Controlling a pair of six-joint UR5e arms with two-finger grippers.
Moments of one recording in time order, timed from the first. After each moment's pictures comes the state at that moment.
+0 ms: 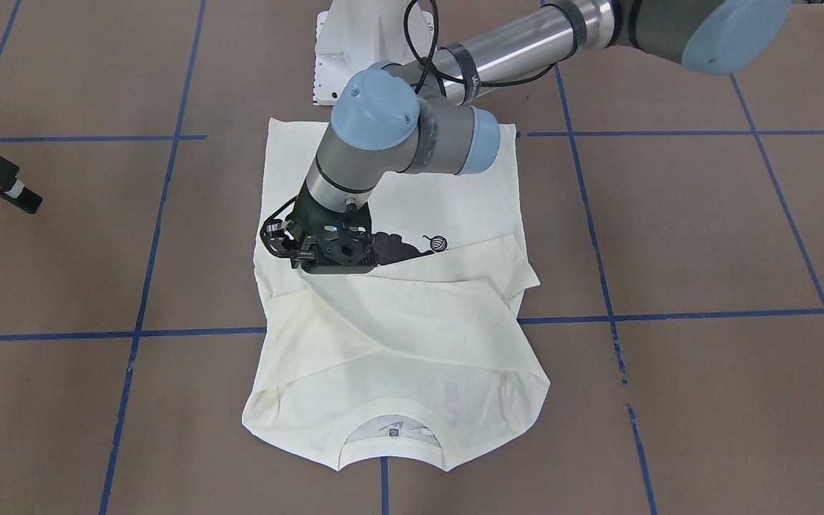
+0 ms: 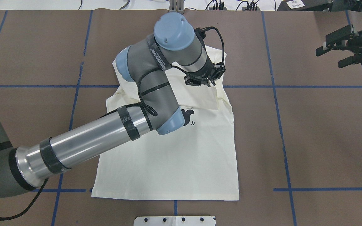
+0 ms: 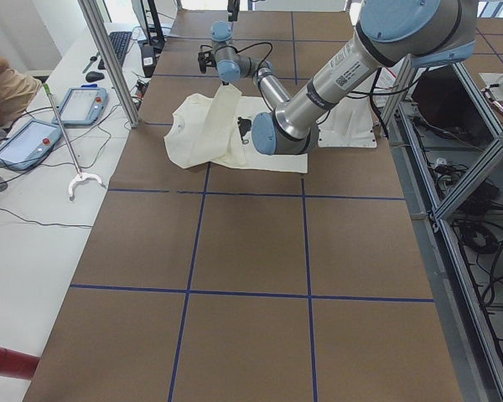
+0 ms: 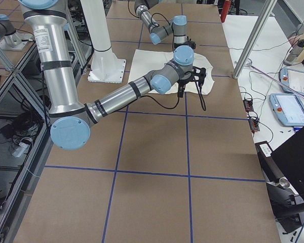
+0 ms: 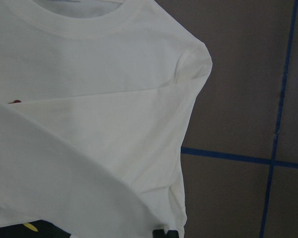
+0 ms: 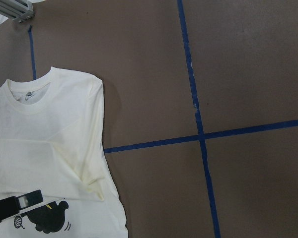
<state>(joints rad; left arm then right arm) -0.59 -2.68 -1.11 -2.12 -1.98 -1.51 1.24 -1.40 1.91 -1.27 2.52 1.01</state>
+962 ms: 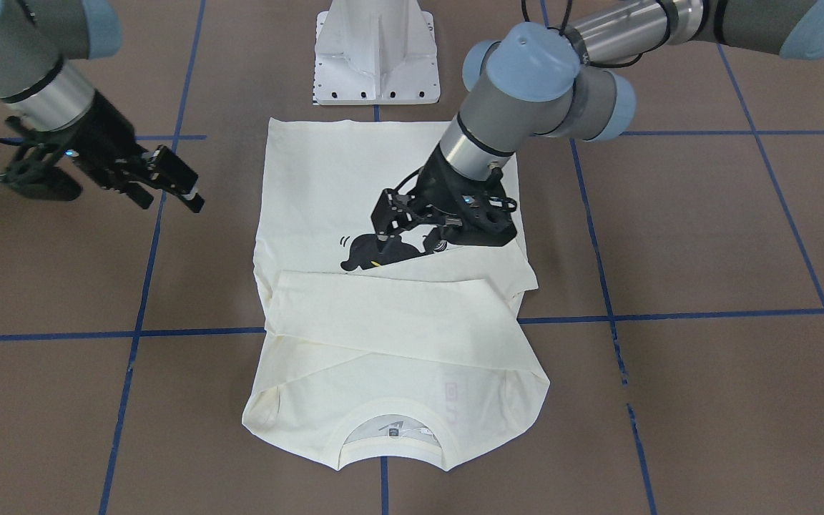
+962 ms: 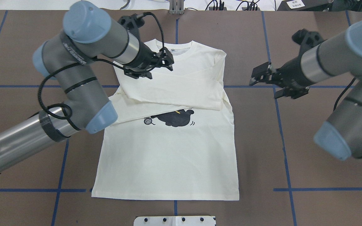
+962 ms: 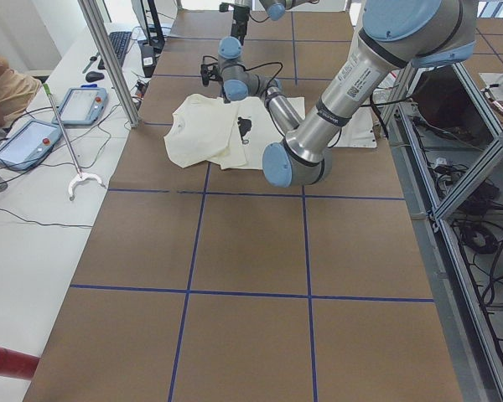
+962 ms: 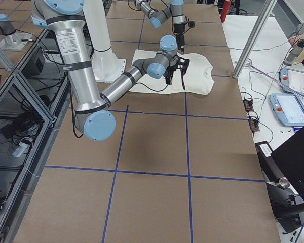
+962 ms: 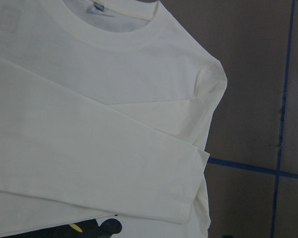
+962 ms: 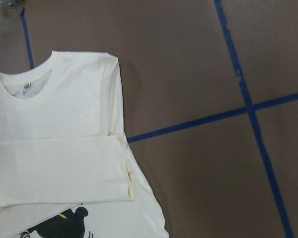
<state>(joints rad) -0.75 -2.28 -1.60 -2.00 -2.05 -1.41 0.77 -1.31 2.00 -1.27 2.07 1.50</state>
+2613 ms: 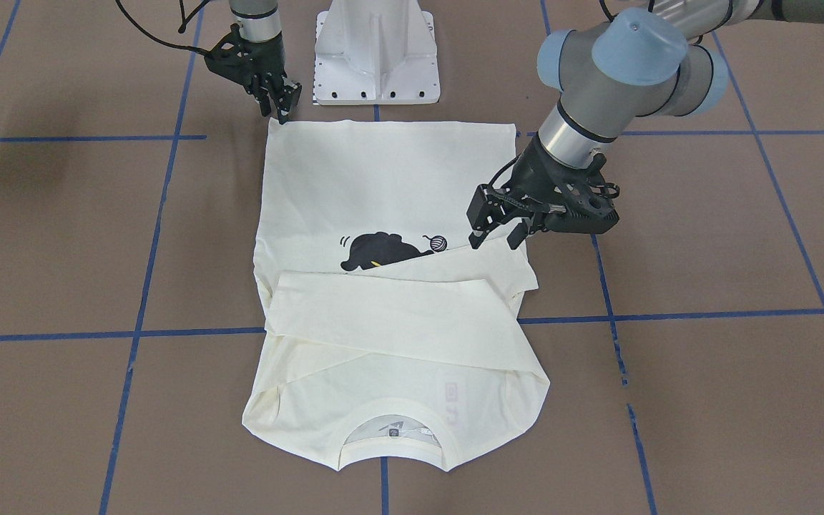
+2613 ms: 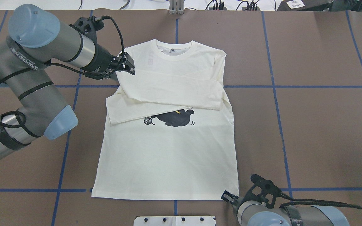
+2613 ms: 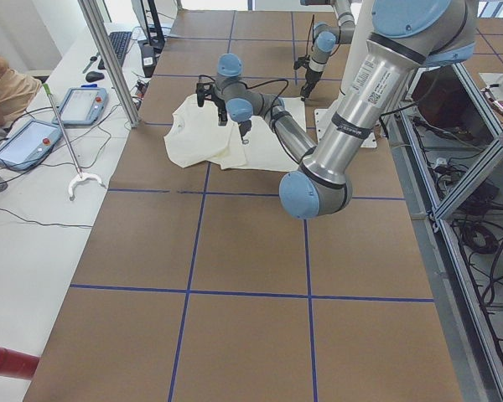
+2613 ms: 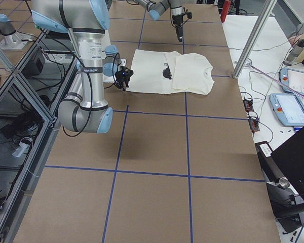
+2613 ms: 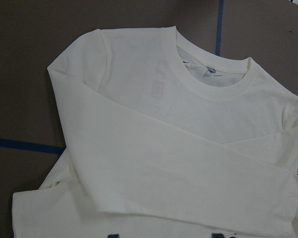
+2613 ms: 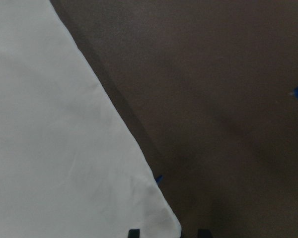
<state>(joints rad) -0.79 -2.12 -1.73 -1.95 -2.06 -1.35 -0.02 -1.41 2.11 -1.55 1.38 2.17</state>
